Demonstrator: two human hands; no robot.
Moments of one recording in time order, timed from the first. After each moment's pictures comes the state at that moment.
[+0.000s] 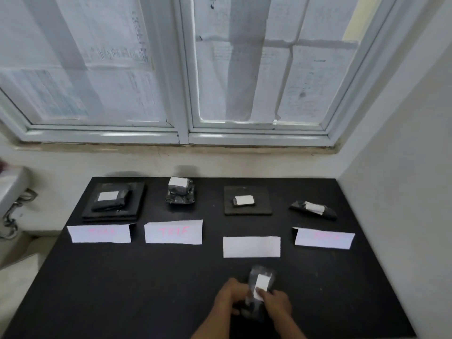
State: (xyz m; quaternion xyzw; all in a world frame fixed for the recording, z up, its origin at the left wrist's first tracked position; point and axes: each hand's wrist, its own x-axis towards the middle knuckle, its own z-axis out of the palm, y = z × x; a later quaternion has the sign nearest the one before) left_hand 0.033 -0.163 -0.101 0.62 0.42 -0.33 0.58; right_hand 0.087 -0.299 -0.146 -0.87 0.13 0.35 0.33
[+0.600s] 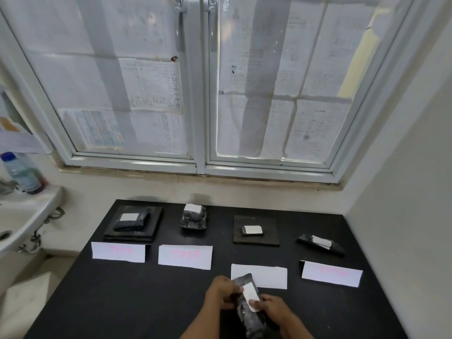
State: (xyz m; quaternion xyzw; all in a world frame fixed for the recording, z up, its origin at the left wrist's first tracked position) left_hand 0.025 -0.114 -0.053 0.53 0.50 -0.13 0.68; right_hand 0.109 -0.270 -0.070 -0.78 -0.04 0.46 0.43
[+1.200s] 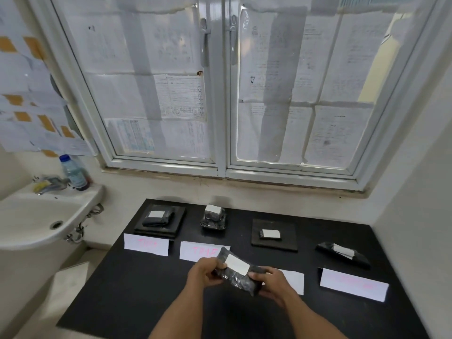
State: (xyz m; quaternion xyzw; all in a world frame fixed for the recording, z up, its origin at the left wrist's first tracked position) left_hand -0.018 -0.060 -0.004 0.46 0.54 -0.02 0.70; right_hand 0.115 -0.224 -0.040 -0.67 -0.05 0.50 0.54
